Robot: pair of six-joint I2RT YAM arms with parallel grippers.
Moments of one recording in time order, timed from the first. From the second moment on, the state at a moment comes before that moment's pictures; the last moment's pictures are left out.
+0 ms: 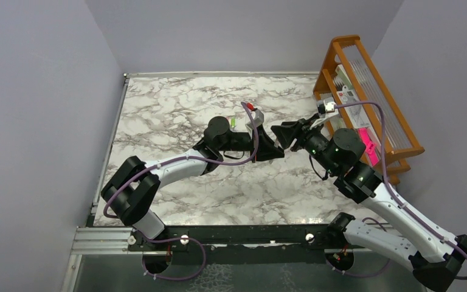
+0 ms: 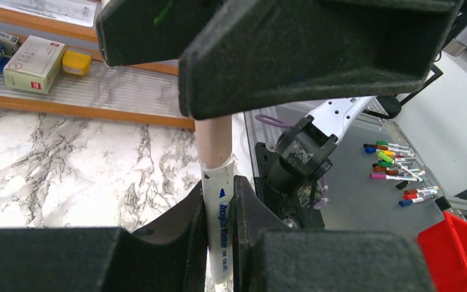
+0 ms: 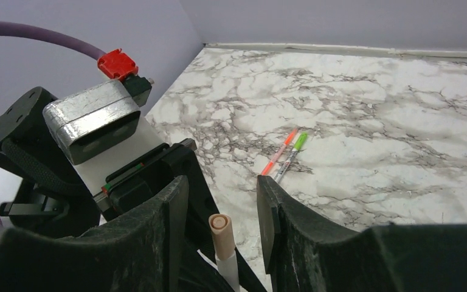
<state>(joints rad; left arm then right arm) -0.79 1.57 0.91 0.80 0.84 -0.47 0.74 0.82 0.86 -0.05 0.14 0.36</state>
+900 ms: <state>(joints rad) -0.79 1.57 0.91 0.75 0.84 -0.46 0.74 0.84 0.81 -0.03 0.07 0.36</state>
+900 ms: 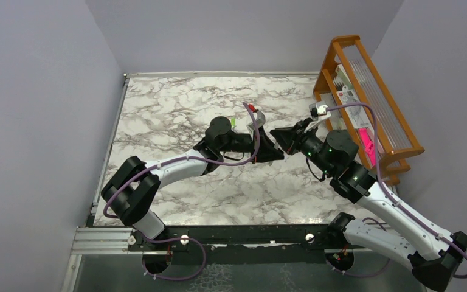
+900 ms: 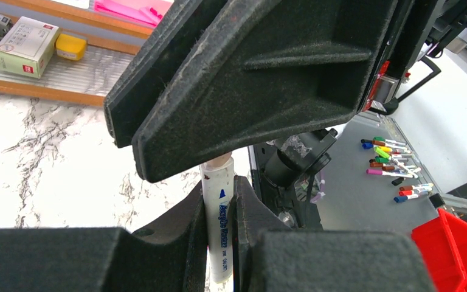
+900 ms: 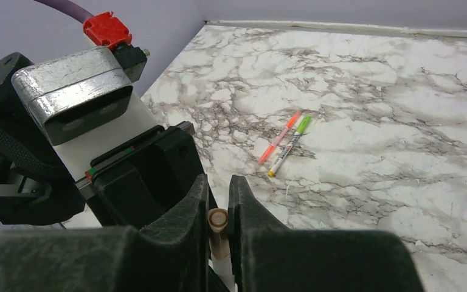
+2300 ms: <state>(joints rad) -0.82 1.62 1.06 0.39 0.66 -0.40 0.72 0.87 0.73 0.00 0.26 0.50</state>
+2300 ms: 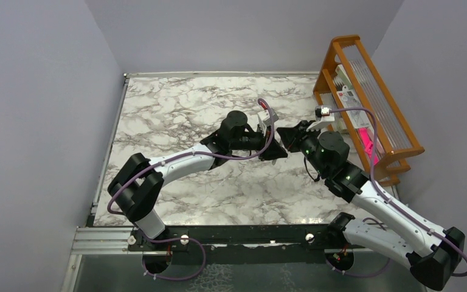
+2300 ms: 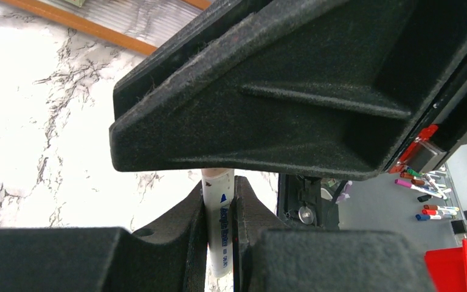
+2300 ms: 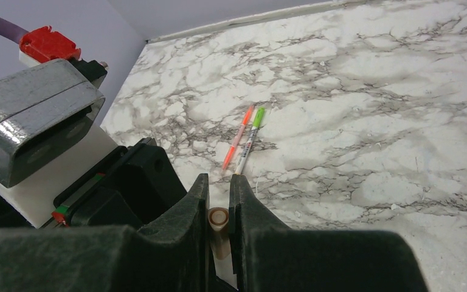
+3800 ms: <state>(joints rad) -0.81 1.65 1.15 0.37 0.85 -0.40 0.75 0.75 0.65 0.12 0.23 0.40</state>
